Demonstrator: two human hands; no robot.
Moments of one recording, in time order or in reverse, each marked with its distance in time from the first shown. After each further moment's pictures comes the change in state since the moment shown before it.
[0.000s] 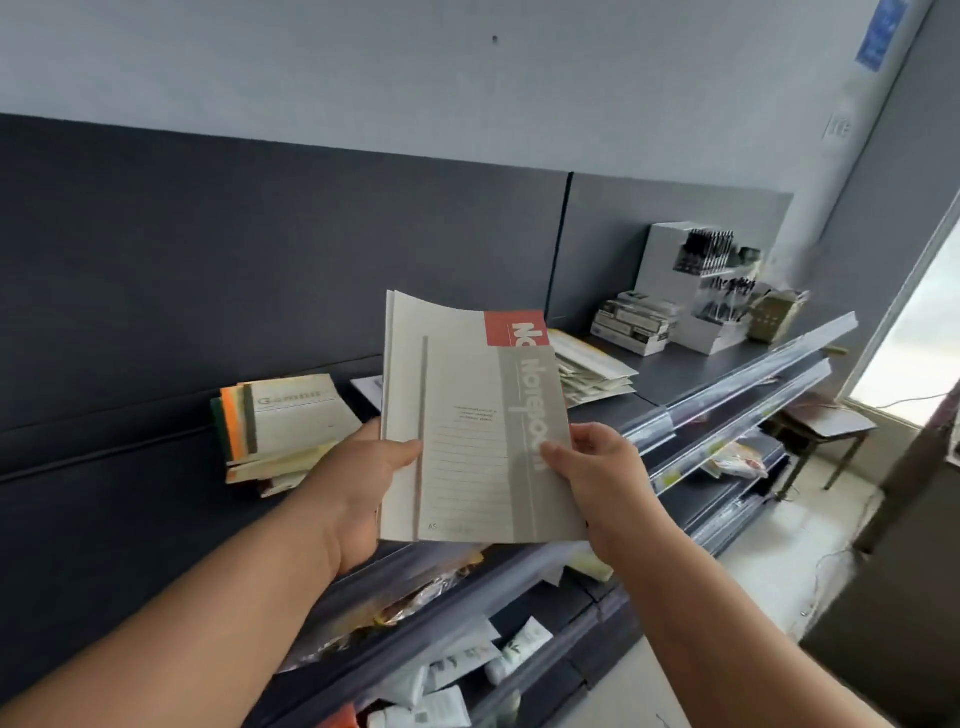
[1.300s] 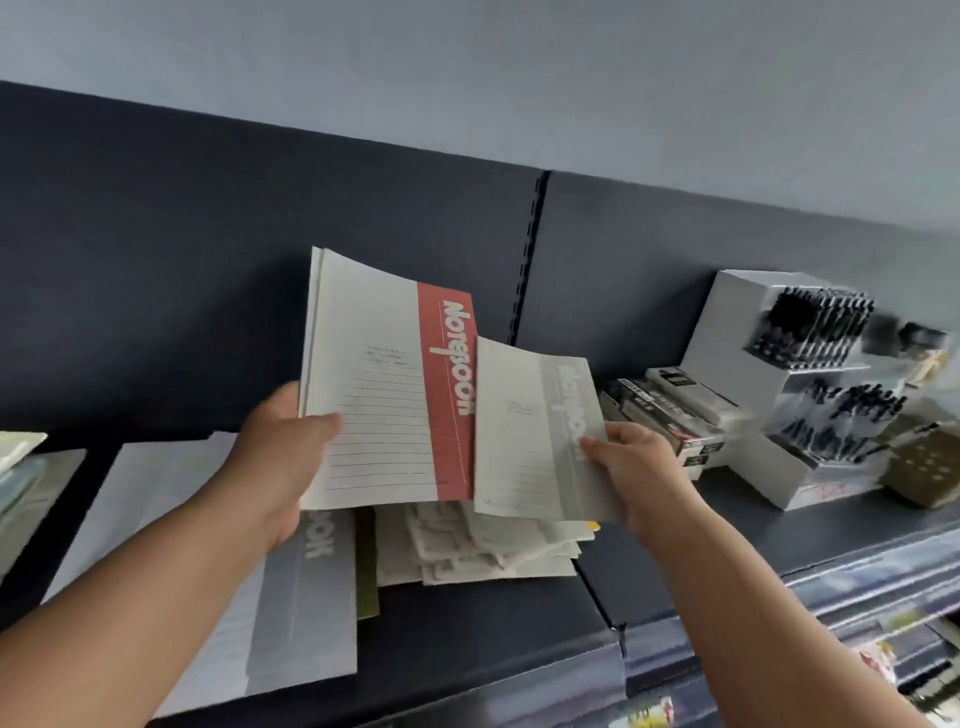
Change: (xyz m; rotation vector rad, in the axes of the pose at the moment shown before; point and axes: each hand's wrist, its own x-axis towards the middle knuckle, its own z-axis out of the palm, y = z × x) left_hand 0.283 0.027 0.200 0.056 0.610 0.237; right_hand 0.443 0.000 -0.151 -0.058 -0.248 -0.030
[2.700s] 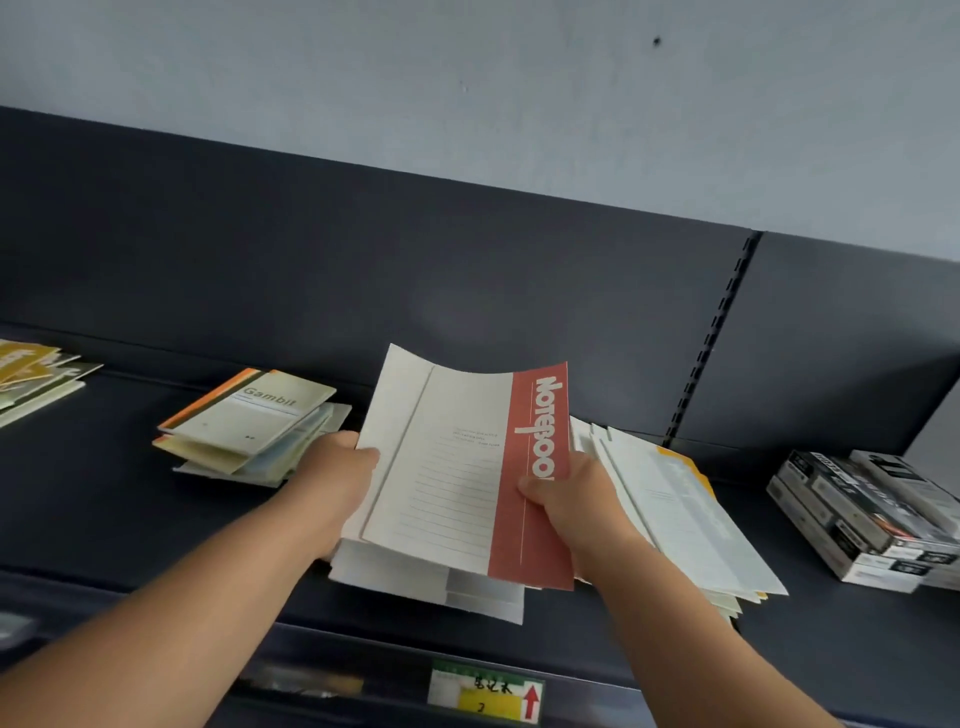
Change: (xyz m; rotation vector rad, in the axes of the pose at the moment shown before) left_hand -0.053 -0.023 -0.124 0.304 0.361 -0.187; right_hand -0.102 -0.020 0.151 -0.153 -0.542 -0.099
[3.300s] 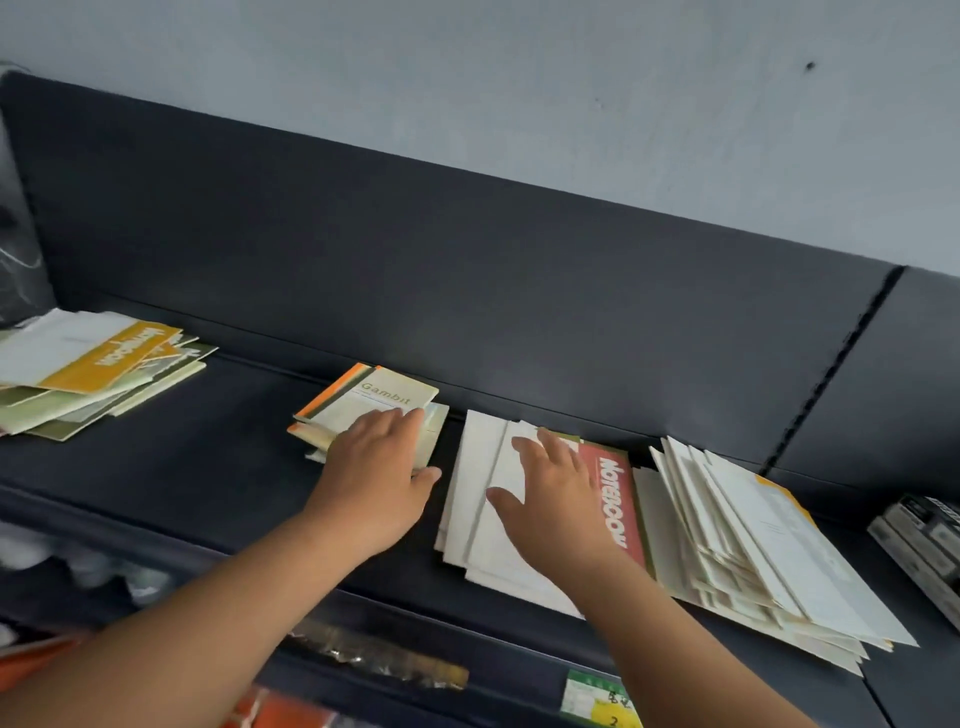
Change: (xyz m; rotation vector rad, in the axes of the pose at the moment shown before) left_hand 0.005 -0.030 -0.095 0.891 0.181 0.595; right_hand -0.038 -0.046 0.133 -0.955 -0.038 -0.359
